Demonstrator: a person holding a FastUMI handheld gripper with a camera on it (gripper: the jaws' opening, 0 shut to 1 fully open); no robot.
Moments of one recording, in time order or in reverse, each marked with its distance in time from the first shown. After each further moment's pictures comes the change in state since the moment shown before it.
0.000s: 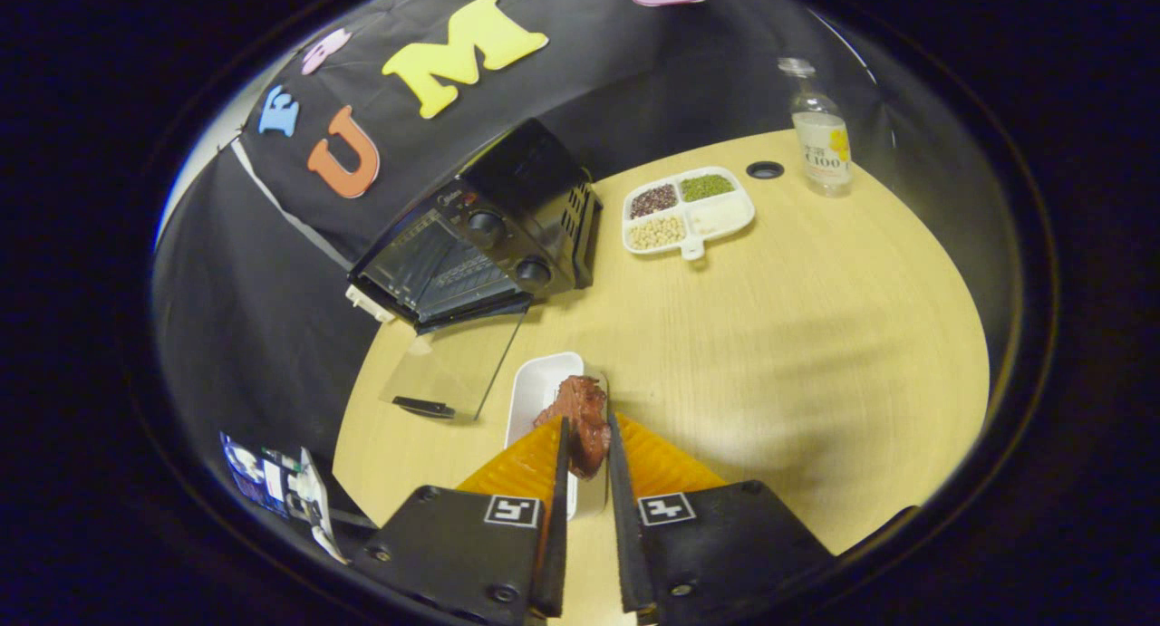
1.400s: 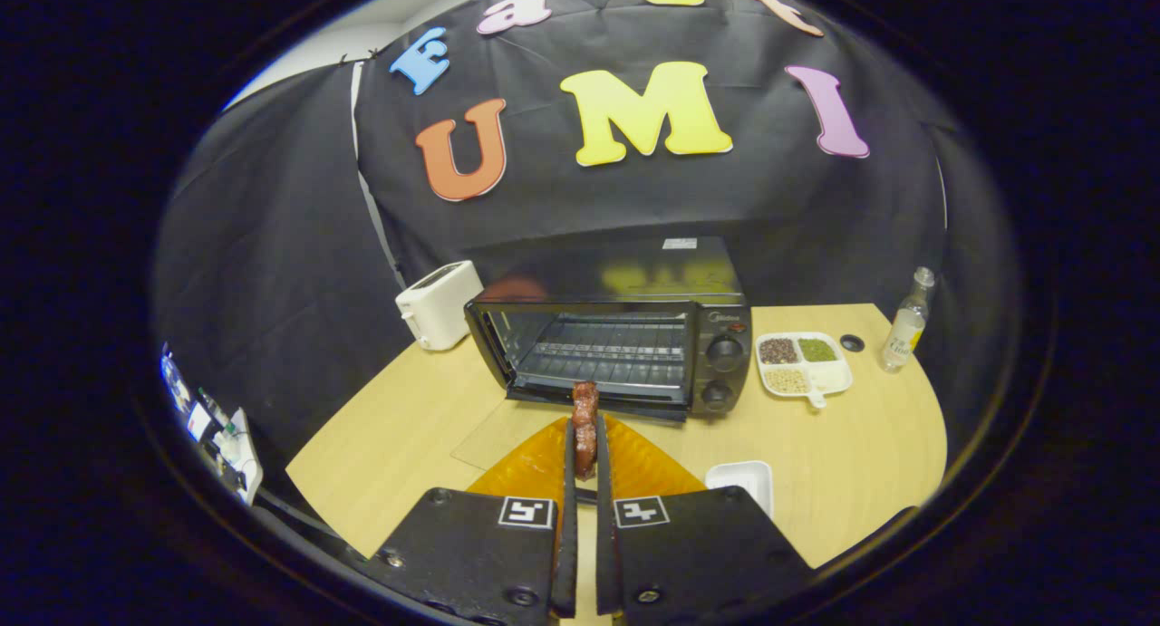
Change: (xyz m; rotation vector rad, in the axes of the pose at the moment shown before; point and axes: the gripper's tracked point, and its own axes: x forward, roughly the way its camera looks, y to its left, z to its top) arm 0.044 0.228 0.027 -0.371 -0.324 -0.089
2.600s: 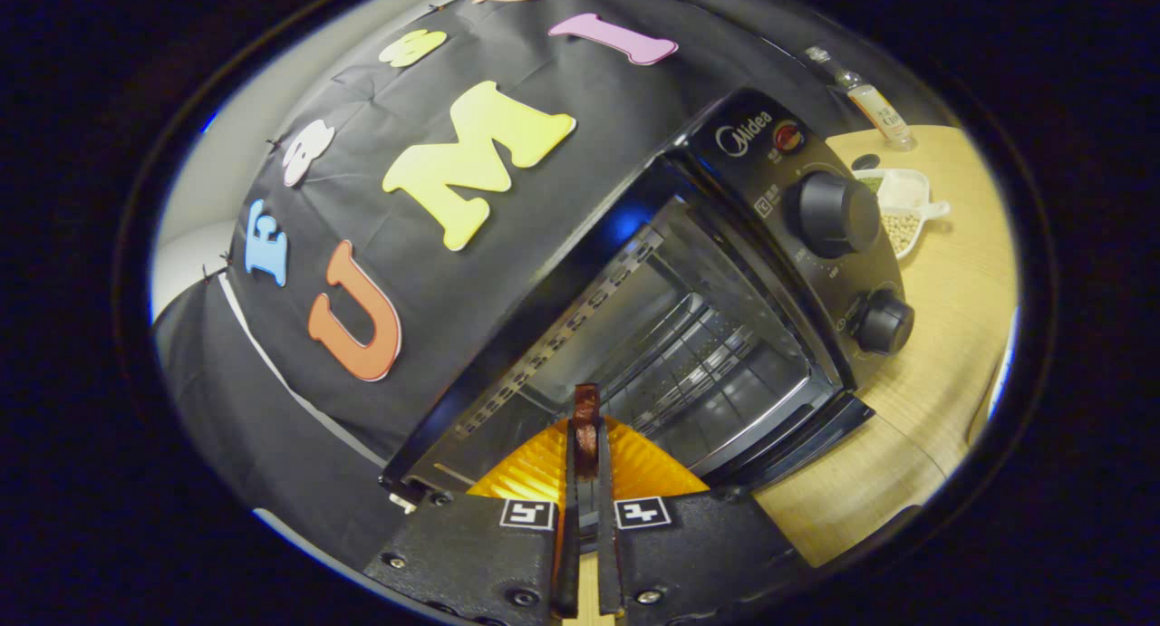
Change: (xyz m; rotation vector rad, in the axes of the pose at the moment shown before) arm 0.208 -0.025 0.031 0.694 -0.355 0.007
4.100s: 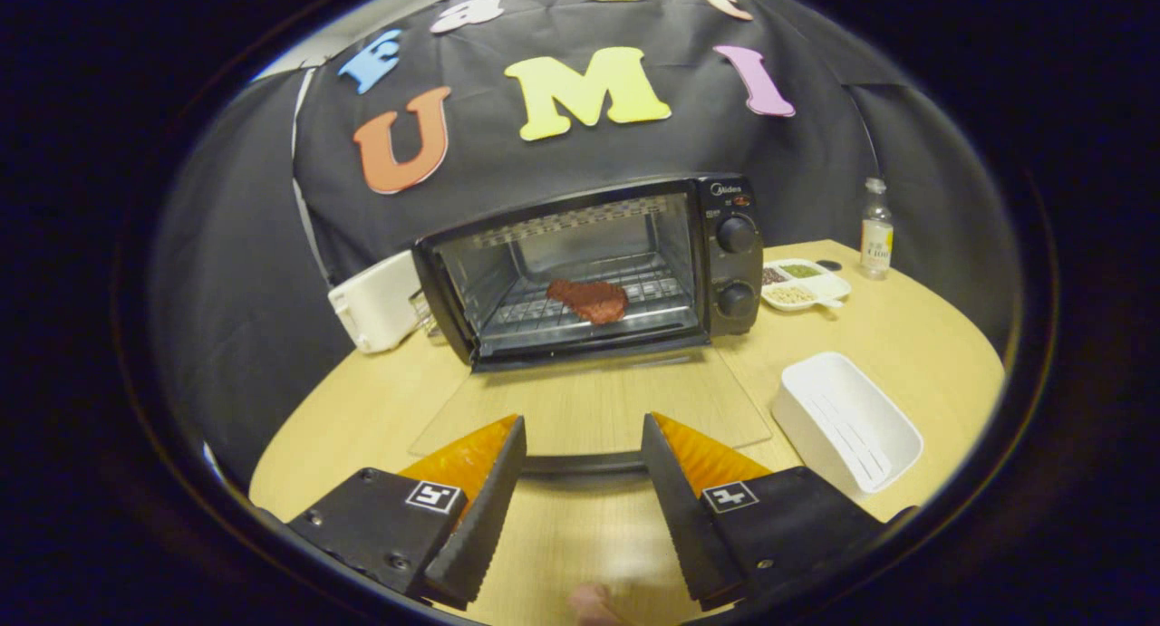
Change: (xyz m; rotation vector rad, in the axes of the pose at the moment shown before) arm -0.190 -0.041 -0.096 -0.649 0.179 -0.208
